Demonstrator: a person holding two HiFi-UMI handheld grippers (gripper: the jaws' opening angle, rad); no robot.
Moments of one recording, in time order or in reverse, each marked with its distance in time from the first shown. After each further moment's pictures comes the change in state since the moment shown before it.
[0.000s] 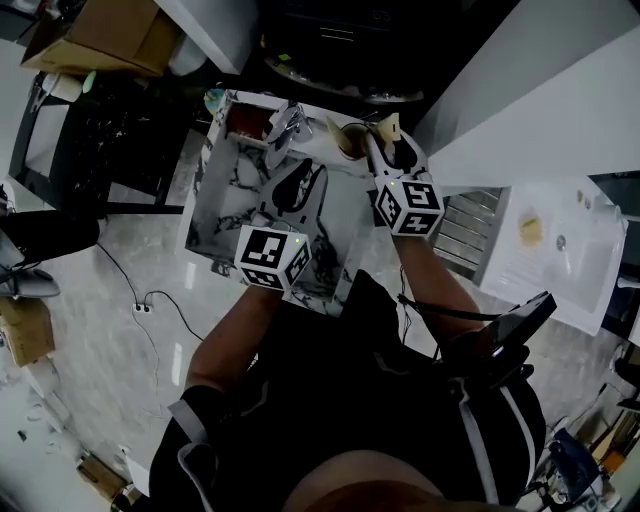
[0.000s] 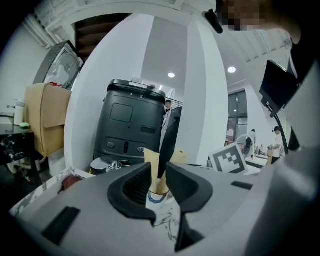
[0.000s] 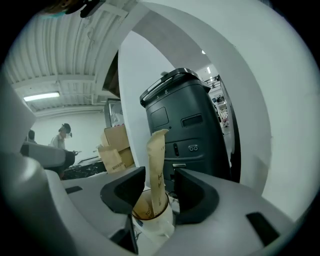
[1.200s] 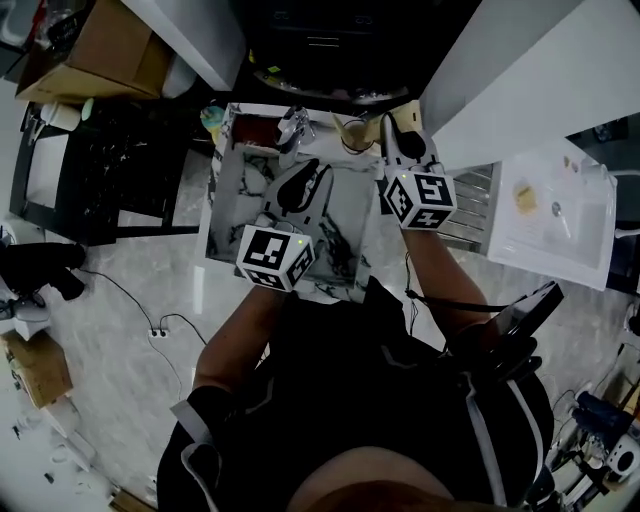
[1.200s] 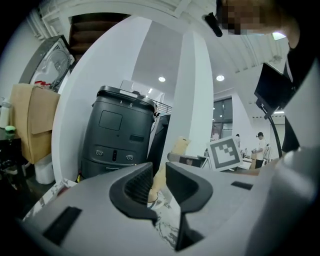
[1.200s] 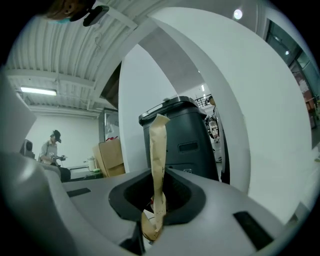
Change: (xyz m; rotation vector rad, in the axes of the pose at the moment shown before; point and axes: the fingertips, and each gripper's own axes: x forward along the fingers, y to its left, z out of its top) left arm -0.037 -0.009 0.044 0.008 -0.027 -0.162; right arm -0.039 0.028 0.082 -0.047 -0.158 -0.130
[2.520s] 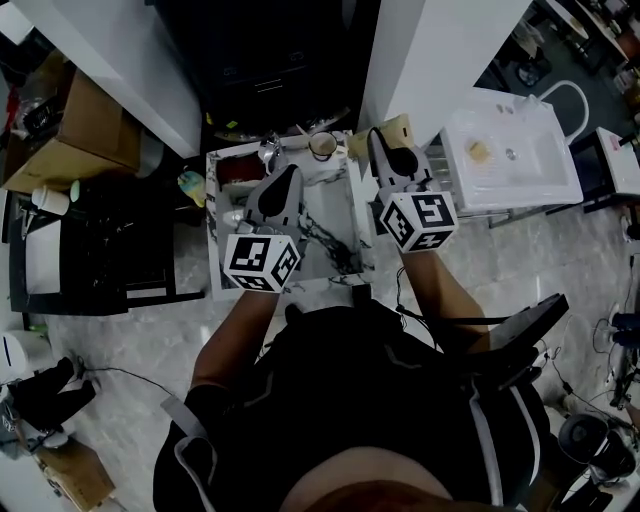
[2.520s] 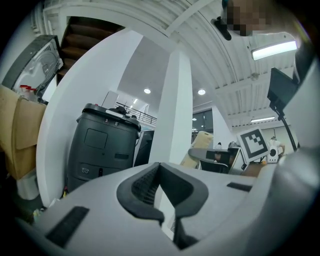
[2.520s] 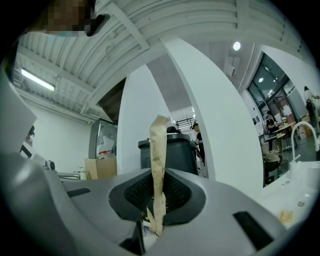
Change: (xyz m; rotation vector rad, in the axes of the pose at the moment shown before) left arm -0.061 -0.020 0.067 0.052 -0.135 -0.210; right arm -0.131 0.070 0.105 -0.073 -0.188 -0.180
